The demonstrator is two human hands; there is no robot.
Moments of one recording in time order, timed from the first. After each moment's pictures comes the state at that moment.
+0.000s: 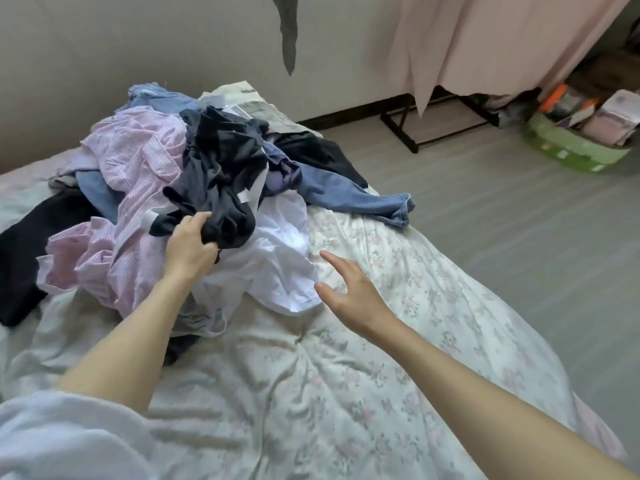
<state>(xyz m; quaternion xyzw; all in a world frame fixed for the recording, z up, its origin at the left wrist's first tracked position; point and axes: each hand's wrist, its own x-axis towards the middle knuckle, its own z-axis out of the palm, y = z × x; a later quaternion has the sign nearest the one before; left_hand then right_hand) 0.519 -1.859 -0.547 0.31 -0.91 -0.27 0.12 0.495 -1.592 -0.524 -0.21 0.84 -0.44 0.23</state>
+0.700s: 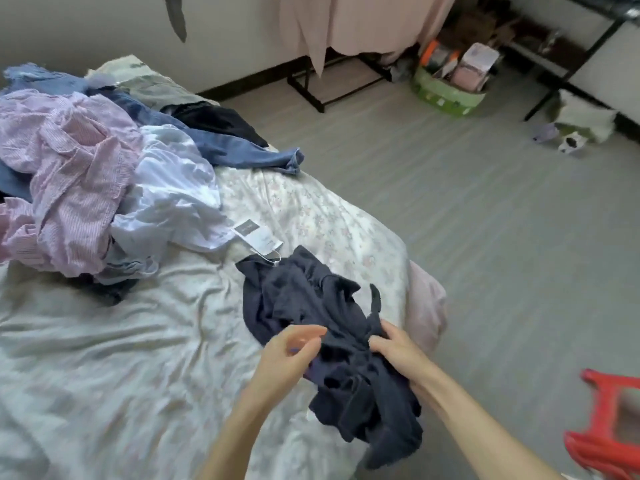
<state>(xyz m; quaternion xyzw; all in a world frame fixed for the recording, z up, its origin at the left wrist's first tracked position) 0.744 -1.528 -0.444 0.14 -0.71 -0.67 -0.15 0.696 -1.335 -0.452 0.16 0.74 -0.54 0.36</state>
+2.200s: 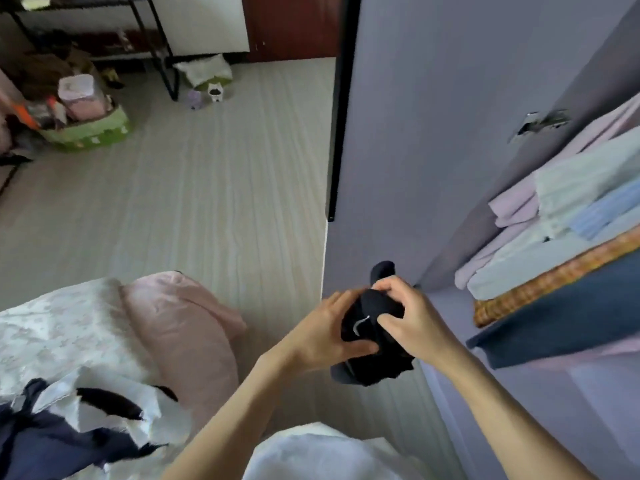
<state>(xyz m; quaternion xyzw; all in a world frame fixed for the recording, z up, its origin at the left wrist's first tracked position) 0.995 -1.085 -0.364 -0.55 -0.67 -0.32 -0.39 1.137 -0.989 -0.337 0.33 0.80 -0.48 -0.13</state>
